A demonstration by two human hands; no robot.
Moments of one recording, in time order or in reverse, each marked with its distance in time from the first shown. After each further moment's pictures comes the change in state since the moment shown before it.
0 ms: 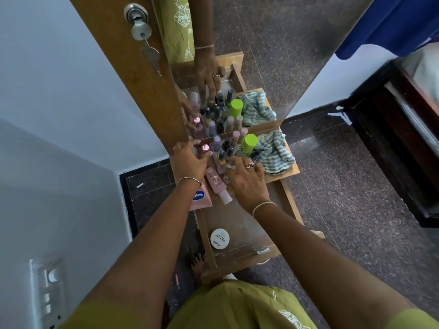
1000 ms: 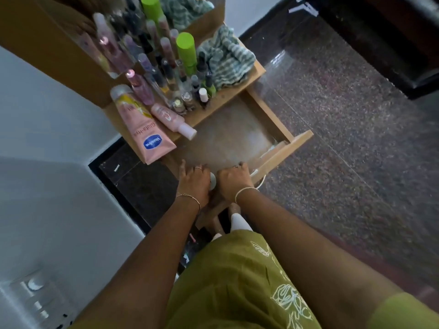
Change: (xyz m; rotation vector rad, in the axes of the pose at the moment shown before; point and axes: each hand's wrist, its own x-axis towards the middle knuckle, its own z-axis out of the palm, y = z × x) left_hand -0.152 -0.117 0.090 1.038 -0.693 0.707; right_hand -0.143 -0.050 0.109 0.235 -0.650 0.295
